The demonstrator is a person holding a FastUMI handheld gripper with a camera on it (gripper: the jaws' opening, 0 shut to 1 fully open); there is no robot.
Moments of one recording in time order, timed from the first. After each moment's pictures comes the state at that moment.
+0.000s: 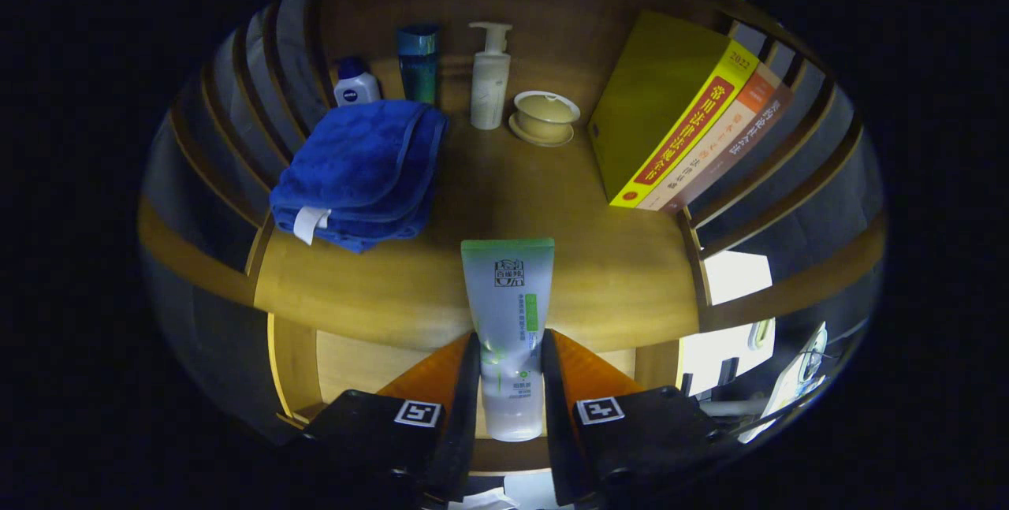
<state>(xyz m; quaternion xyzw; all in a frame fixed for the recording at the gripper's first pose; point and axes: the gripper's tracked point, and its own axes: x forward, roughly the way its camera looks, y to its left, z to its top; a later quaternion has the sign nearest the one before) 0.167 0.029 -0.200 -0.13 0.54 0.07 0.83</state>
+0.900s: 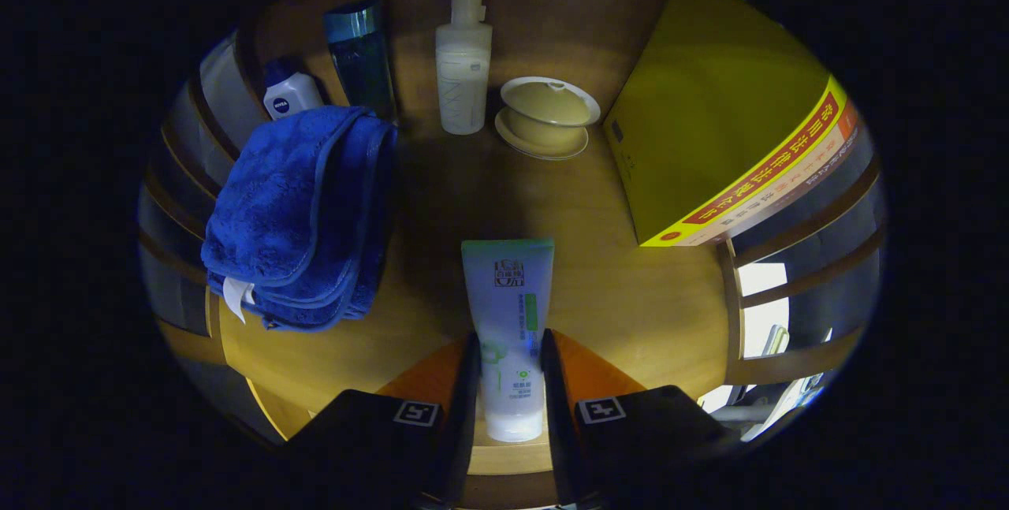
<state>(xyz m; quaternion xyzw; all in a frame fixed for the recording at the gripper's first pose) 0.227 0.025 -0.276 -0.13 0.57 0.05 0.81</state>
